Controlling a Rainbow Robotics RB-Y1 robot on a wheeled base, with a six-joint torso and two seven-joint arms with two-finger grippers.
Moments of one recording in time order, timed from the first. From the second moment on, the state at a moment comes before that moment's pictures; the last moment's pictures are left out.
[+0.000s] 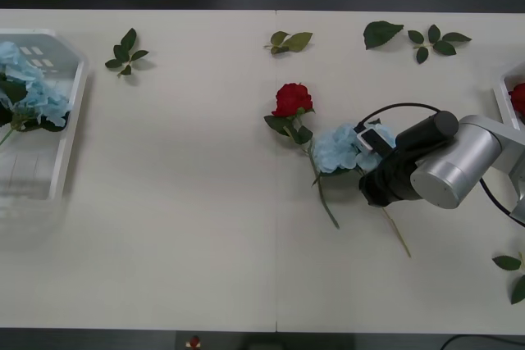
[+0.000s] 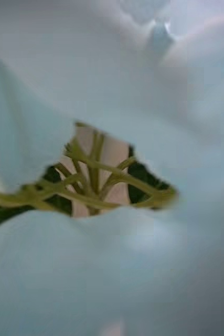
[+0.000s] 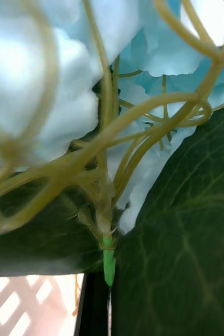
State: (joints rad) right arm -0.55 -0.85 0.80 -1.61 -0.75 1.01 1.36; left arm -0.74 0.99 -0.22 -0.83 0.90 1.18 -2.09
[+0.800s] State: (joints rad) right arm -0.55 -1.11 0.63 -1.72 -1.25 0.94 1.46; left arm -0.74 0.99 0.21 -0.99 0.87 1.51 -2.26
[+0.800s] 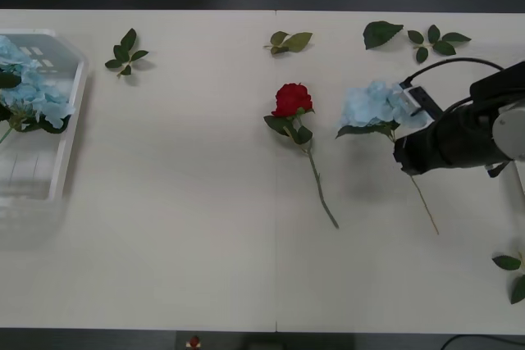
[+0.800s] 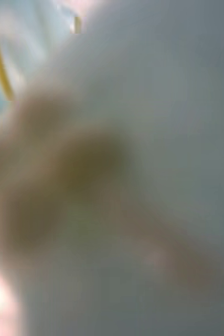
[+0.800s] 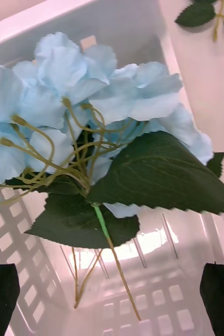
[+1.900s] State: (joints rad) right arm -0.69 -0.83 0.30 -1.40 -2.27 0.97 2.34; left arm -0.74 0.83 0.15 -1.04 1.76 1.89 -2.45
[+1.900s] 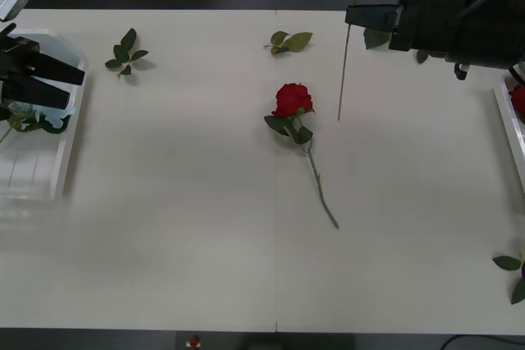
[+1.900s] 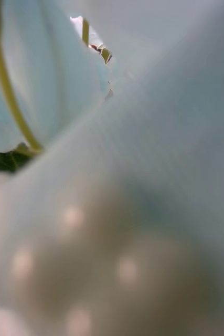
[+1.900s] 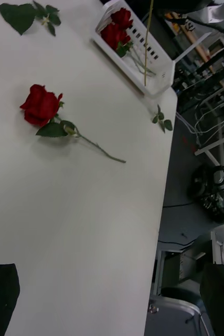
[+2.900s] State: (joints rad) right arm -0.75 -0.58 0.34 -1.34 -2.30 0.86 2.34; left arm -0.74 0.52 -0.24 -1.20 2.07 1.32 -2.39
